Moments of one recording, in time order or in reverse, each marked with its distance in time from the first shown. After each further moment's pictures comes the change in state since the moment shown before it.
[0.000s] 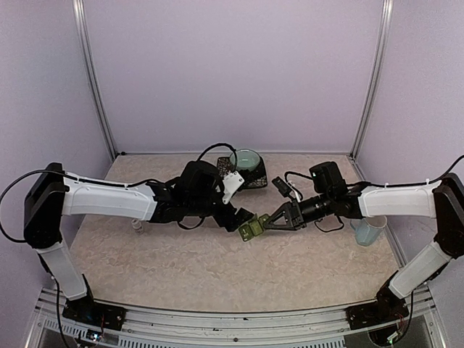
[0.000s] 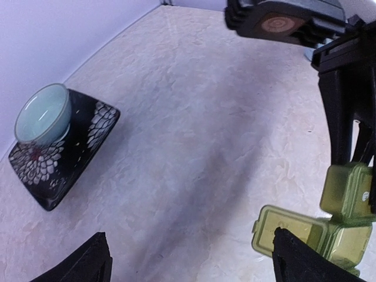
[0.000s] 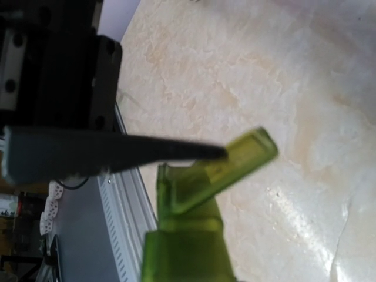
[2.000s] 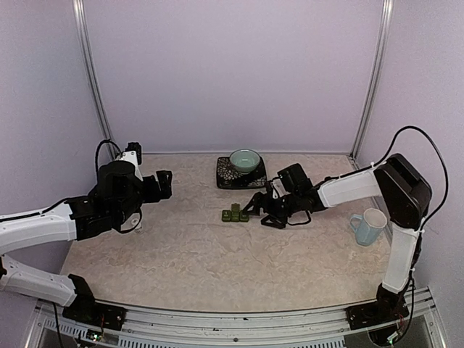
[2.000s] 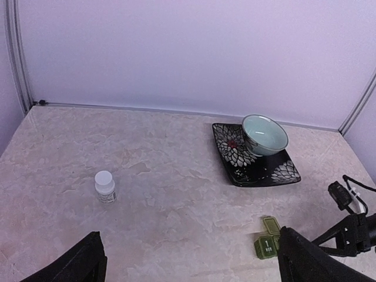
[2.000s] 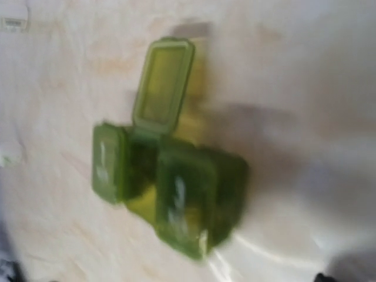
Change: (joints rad) left arm 0.165 -0.659 -0.453 0.011 -0.589 -0.564; right arm 0.039 0.453 0.288 0.080 0.440 0.388
